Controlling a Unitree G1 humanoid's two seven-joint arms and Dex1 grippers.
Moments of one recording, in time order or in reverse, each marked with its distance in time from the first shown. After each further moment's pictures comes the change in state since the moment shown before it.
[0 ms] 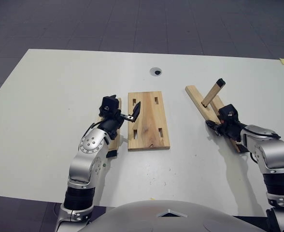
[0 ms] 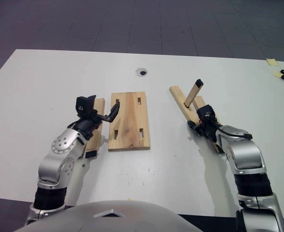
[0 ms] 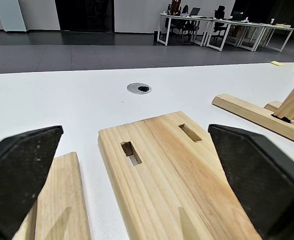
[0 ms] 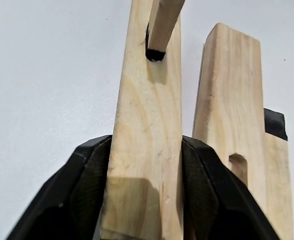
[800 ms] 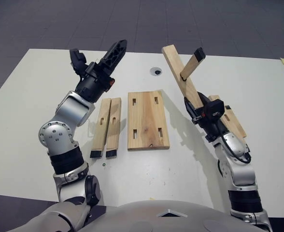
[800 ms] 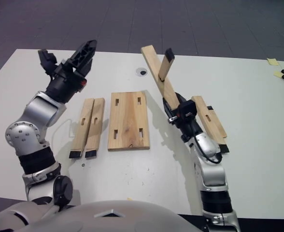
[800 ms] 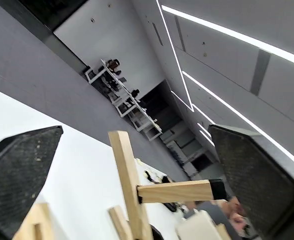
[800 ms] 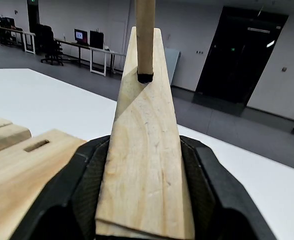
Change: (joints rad) left arm -0.467 -0.019 0.479 0.164 -1.342 0.484 0.381; right arm 0.157 0.436 0.089 -0.135 -0.136 -0.868 -0.141
